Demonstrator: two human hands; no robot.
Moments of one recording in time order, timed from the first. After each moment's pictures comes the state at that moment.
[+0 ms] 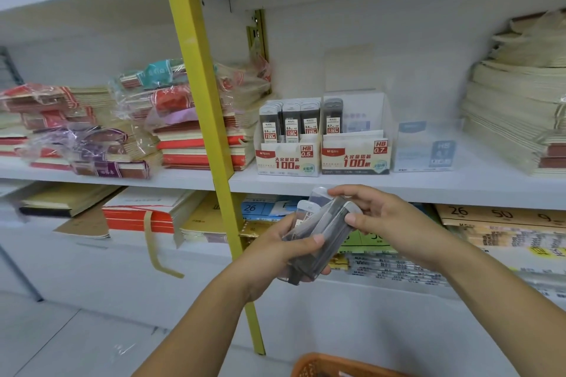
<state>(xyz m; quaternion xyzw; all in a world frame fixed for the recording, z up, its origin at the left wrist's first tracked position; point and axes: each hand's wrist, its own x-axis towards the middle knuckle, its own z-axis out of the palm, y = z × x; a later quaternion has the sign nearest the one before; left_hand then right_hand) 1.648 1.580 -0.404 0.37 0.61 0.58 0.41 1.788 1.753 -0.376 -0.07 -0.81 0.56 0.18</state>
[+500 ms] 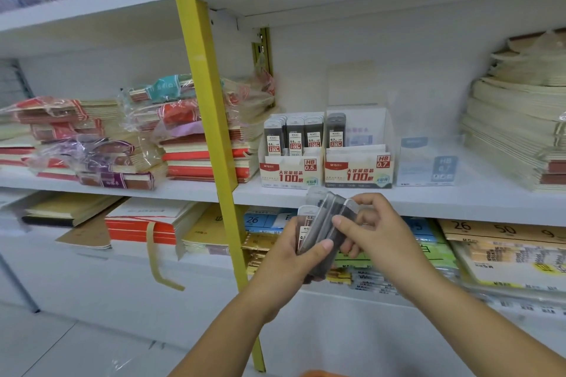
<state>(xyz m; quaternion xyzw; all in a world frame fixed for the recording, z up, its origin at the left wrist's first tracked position) 1.659 1.591 -0.416 0.41 0.63 0.61 0.27 1.768 1.729 -0.391 -0.18 -0.75 0.53 0.34</state>
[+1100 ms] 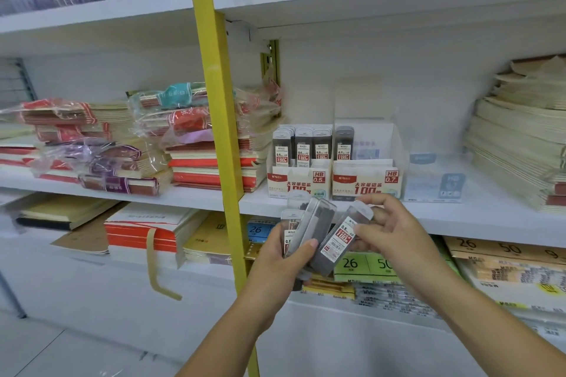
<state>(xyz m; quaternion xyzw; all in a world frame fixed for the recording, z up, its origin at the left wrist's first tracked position) 1.643 1.586 -0.415 0.32 0.62 0.68 0.22 1.767 1.737 -0.374 -0.14 -0.70 0.62 0.33</state>
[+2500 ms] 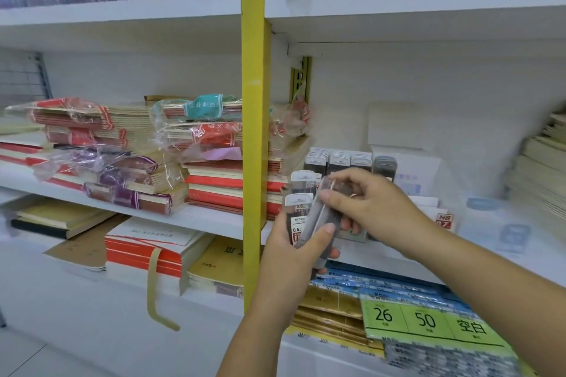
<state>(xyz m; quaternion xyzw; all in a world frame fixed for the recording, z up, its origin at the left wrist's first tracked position) 1.599 1.599 -0.370 0.33 0.53 0.77 0.14 1.671 1.726 -0.285 -0.08 -0.87 0.39 0.28</state>
